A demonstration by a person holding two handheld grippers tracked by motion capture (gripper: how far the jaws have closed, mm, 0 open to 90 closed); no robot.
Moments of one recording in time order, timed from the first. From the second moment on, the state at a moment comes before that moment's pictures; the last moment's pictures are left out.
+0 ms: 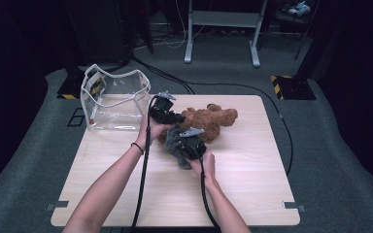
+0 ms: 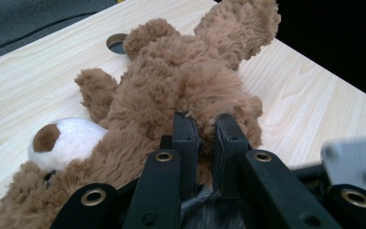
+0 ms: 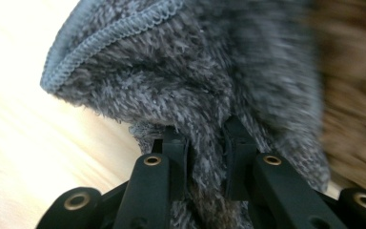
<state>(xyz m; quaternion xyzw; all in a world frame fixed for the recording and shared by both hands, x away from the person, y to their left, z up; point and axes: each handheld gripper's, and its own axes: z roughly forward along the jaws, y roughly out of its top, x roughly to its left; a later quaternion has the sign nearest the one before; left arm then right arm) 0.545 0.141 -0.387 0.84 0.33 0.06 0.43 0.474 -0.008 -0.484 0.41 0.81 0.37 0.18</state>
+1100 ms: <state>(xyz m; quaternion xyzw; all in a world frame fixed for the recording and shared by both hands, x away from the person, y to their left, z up) 0.526 0.152 -0.400 0.83 0.32 0.05 0.45 0.481 -0.192 -0.474 0.58 0.73 0.30 0.22</state>
